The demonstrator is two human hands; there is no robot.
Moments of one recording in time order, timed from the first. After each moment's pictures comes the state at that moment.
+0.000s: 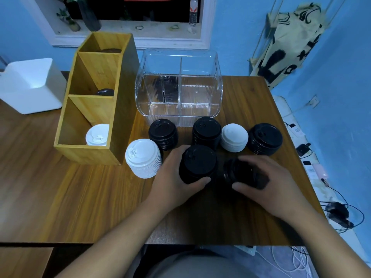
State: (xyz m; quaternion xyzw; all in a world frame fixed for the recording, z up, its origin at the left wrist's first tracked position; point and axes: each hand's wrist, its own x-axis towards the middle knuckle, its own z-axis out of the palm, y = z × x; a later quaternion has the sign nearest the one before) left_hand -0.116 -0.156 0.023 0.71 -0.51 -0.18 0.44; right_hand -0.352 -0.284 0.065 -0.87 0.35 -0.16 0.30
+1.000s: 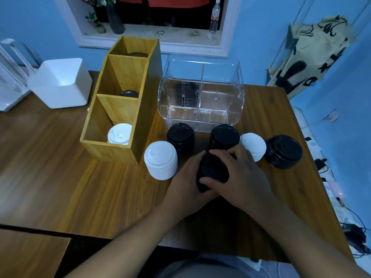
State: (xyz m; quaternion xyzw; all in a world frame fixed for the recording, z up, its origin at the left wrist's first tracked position) left_hand -0.116 -0.150 0.013 0.72 -0.52 -0.18 0.43; right_hand -0.249 -0.262 0.065 -0.93 0.33 -0.09 0.16
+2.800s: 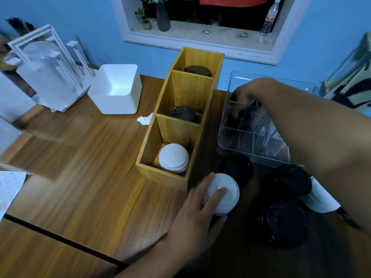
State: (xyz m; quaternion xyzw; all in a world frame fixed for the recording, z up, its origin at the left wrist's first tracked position) left_hand -0.033 -0.087 0.009 0.77 -0.56 -0.03 0.32; right_hand 0.085 -0.451 0.135 -0.90 0.29 0.33 0.01
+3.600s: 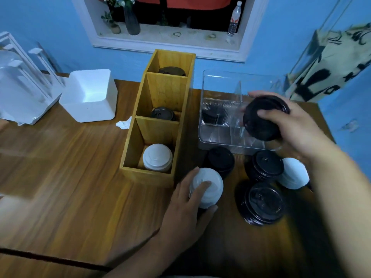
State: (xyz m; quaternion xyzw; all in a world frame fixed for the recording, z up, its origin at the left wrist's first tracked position) left_hand -0.029 -0.090 0.007 0.73 -0.55 -0.06 0.39; right_hand -0.123 -0.335 0.184 -0.69 0.32 -0.25 0.60
